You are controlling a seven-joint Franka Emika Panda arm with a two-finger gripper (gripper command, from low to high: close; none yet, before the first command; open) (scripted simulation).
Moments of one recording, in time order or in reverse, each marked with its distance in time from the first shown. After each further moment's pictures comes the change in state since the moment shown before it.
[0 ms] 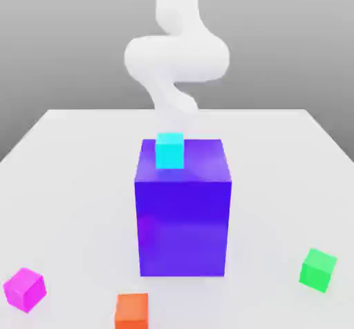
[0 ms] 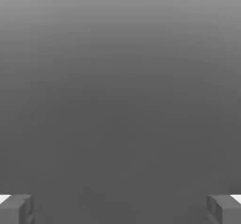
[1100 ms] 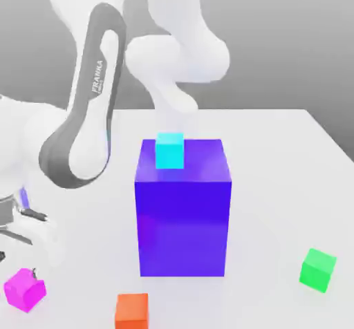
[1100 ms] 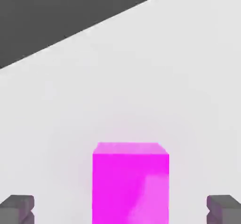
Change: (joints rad) arm -0.206 1.177 -0.270 -0.020 0.348 0.423 -0.374
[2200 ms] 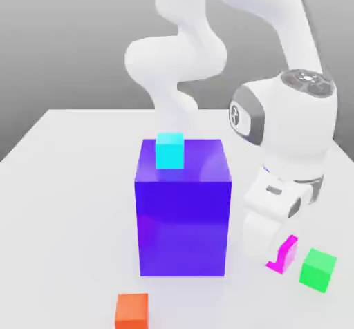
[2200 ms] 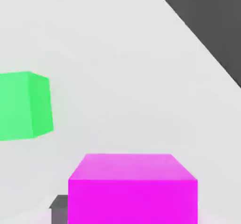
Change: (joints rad) arm 0.631 -0.224 0.428 -0.180 -0.438 -0.008 -0.117
